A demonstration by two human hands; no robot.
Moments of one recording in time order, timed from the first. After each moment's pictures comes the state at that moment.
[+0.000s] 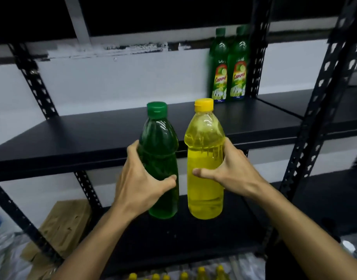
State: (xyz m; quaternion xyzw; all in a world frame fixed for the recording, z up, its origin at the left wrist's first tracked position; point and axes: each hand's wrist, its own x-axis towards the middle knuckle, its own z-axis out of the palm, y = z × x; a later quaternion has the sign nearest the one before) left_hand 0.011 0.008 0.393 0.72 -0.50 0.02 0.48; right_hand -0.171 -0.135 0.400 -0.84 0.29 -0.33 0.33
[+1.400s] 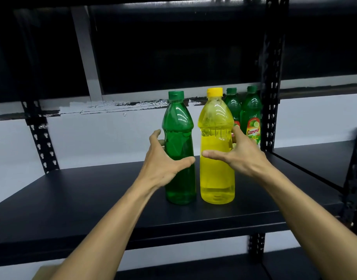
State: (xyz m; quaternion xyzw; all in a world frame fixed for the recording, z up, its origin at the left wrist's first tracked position) left_hand 0.085 -0.152 0.521 0.69 -0.51 -0.03 0.52; right_hand -0.099 -0.257 0.534 -0.82 0.37 -0.37 0.23
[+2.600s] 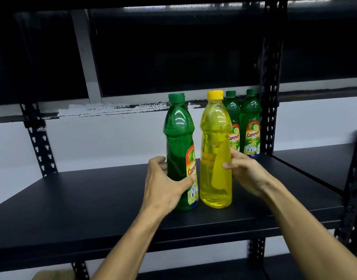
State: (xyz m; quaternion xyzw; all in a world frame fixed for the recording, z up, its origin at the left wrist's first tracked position) left_hand 0.065 -0.142 0.482 0.70 -0.44 -0.03 0.56; right_hand -0.102 -0.280 0.500 -0.71 0.10 -0.34 0.61
